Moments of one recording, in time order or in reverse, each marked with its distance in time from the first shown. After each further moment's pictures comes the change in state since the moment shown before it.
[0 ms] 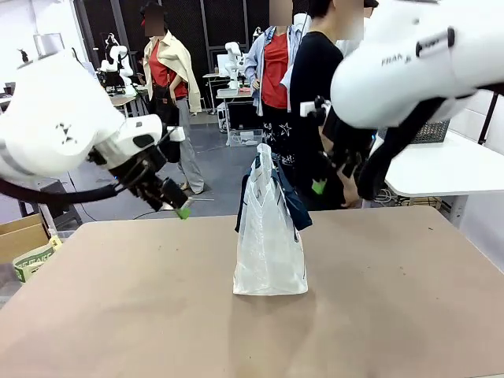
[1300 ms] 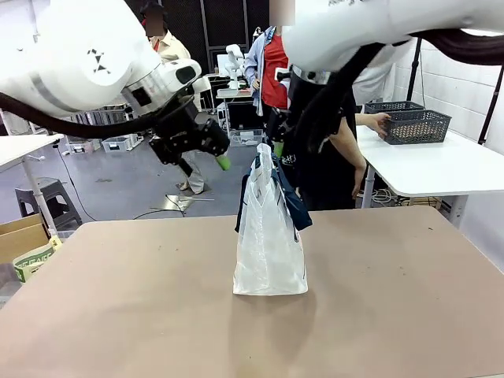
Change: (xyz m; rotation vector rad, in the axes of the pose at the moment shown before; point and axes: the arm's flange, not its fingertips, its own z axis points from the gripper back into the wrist) left arm 0.082 -0.058 0.040 -0.050 -0.002 0.309; right arm 0.087 0.035 0.023 0.011 0.066 -0.315
